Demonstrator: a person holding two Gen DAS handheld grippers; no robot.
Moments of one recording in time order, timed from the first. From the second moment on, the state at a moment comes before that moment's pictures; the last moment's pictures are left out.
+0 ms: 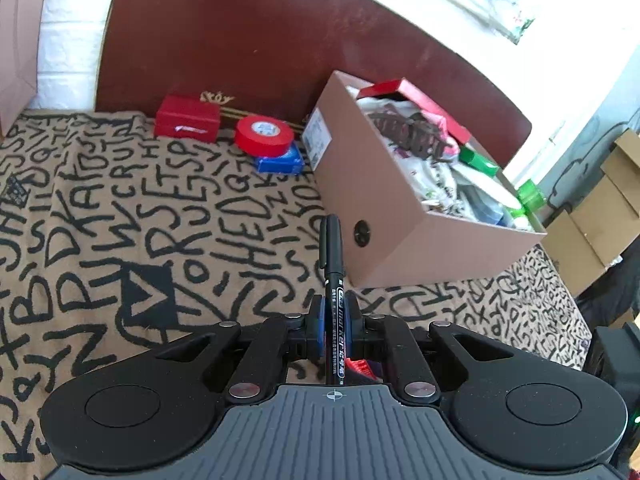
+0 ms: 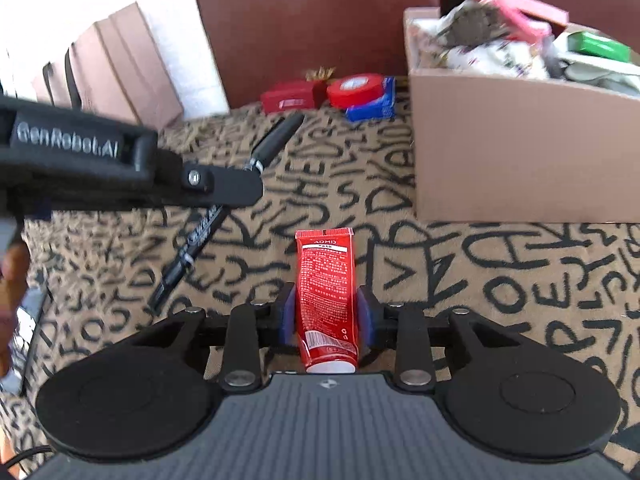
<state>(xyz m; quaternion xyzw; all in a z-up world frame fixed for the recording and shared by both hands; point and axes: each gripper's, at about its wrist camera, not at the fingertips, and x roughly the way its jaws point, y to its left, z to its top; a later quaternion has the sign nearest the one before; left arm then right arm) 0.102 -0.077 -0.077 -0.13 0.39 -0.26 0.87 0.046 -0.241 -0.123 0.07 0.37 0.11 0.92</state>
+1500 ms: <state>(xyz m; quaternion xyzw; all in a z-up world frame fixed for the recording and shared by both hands) 0.210 -0.217 -0.031 -0.09 0.31 -0.29 0.90 0.136 -0.385 -0.055 0.08 0.19 -0.06 0.98</state>
